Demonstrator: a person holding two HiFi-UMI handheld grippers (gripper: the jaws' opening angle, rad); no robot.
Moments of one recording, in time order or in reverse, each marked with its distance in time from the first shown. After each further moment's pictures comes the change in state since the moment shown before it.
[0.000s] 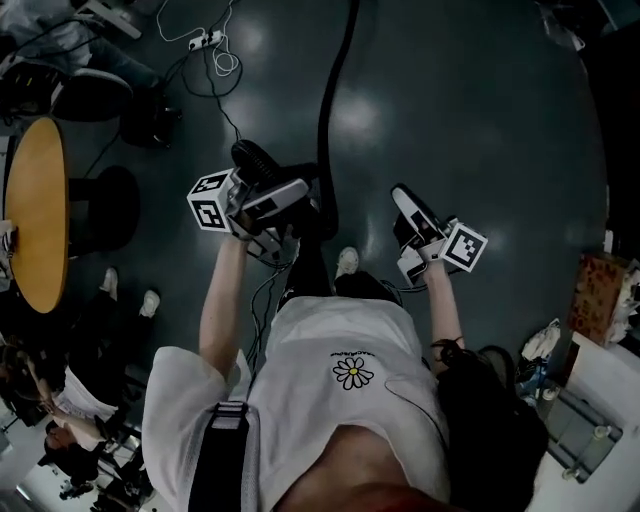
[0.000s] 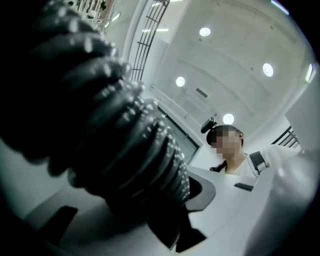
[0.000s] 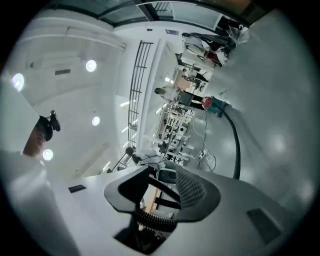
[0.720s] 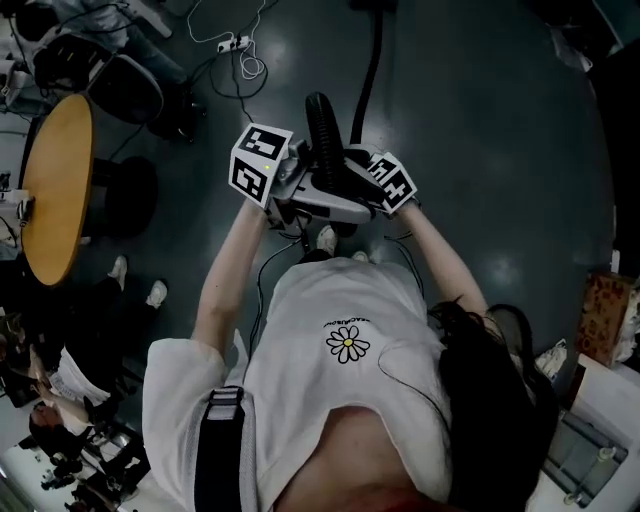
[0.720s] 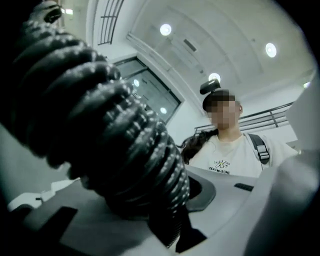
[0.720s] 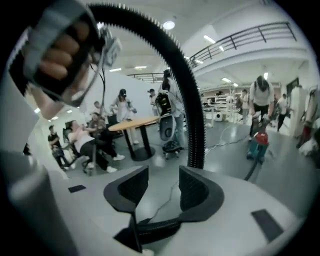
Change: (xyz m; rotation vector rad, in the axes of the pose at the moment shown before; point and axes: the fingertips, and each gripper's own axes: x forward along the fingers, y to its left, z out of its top) left arm 0.071 -0.098 -0.103 0.113 0.580 -0.197; right arm 0.109 -0.013 -0.121 -0.981 0.658 -0.048
